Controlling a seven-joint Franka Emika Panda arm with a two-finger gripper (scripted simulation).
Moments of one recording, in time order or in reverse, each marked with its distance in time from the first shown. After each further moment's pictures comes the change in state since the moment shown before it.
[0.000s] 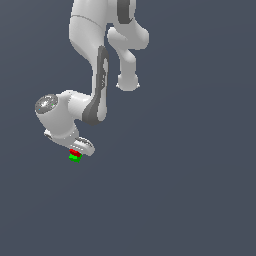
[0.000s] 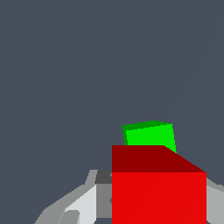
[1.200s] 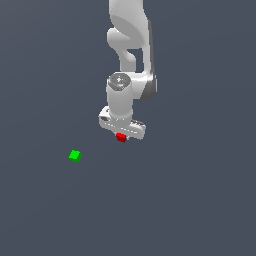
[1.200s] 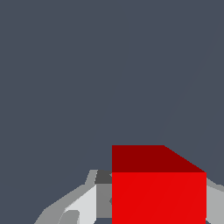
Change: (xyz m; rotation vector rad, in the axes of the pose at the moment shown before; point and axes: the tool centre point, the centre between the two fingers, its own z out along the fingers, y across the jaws) arm -0.129 -0.178 -0.038 0.001 0.001 -0.002
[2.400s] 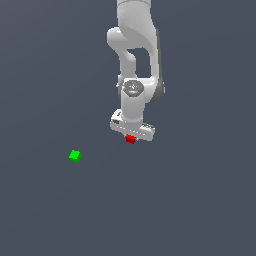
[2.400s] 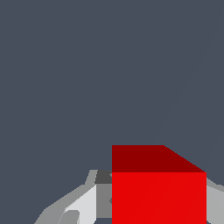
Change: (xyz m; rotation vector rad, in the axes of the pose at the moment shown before) arm -0.026 -0.037 0.031 0.000 -0.001 0.001
